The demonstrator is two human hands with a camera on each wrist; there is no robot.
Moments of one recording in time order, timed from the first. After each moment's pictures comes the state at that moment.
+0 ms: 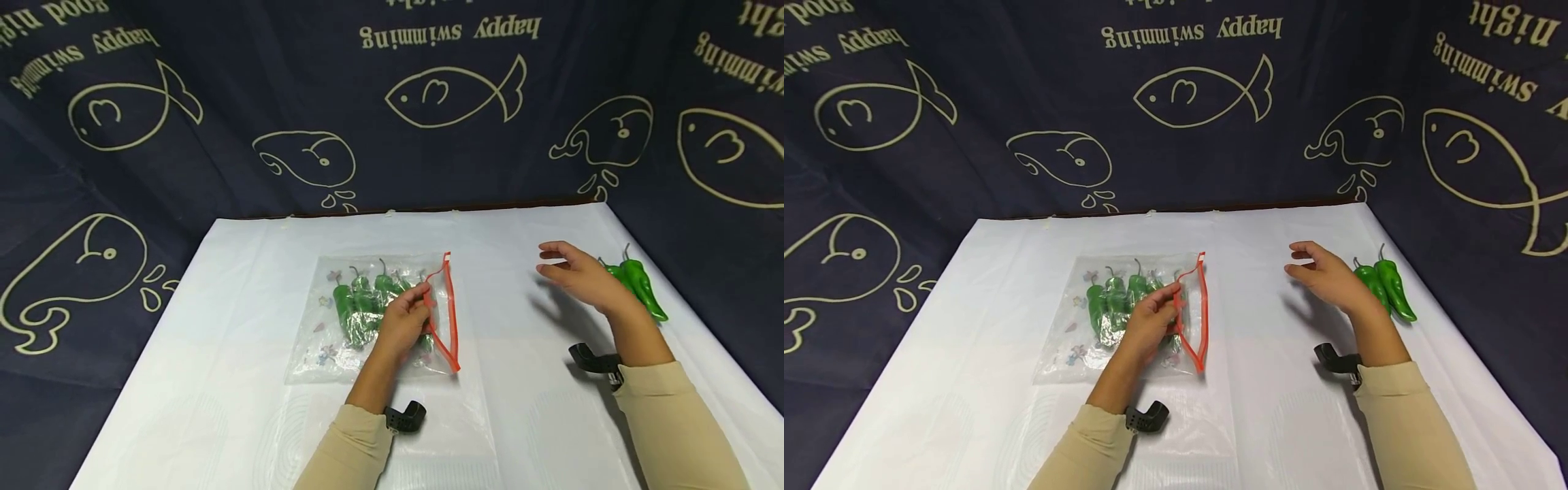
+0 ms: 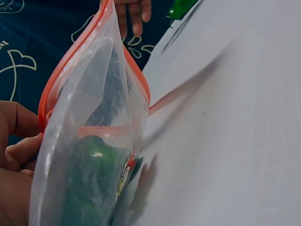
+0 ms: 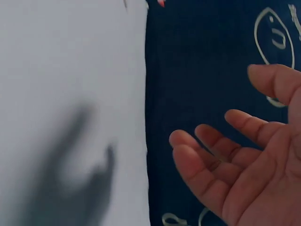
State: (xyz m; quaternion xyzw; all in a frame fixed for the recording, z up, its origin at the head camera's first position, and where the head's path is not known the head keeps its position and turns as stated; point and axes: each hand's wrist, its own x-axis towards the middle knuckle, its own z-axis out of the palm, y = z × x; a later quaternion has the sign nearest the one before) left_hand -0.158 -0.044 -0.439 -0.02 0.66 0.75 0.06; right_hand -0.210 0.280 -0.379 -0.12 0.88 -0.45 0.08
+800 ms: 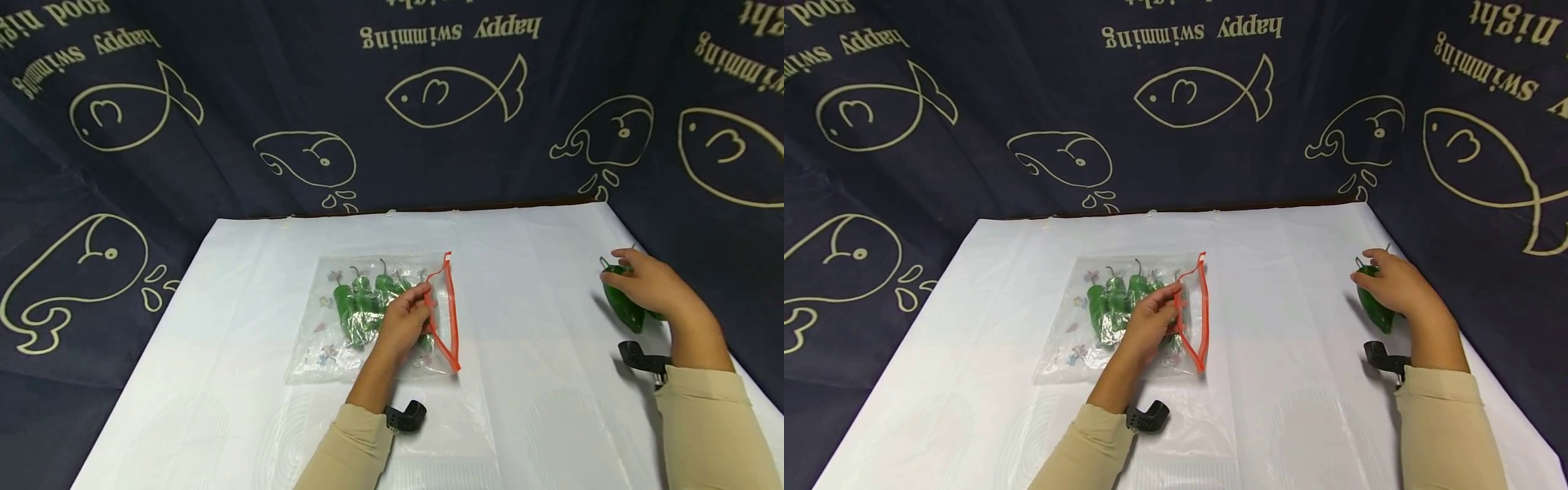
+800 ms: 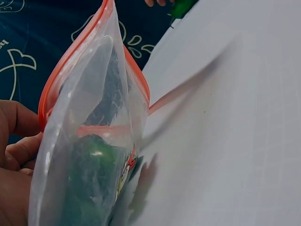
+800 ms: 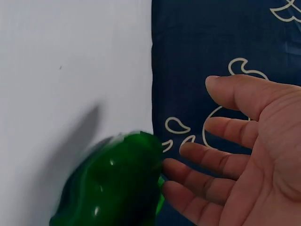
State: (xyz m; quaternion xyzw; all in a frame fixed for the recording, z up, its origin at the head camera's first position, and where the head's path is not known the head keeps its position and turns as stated) left_hand -0.155 -0.046 -0.431 0.00 0.66 0.75 0.07; right_hand -0.205 0.373 -0.380 -0.05 0.97 -0.22 0.07
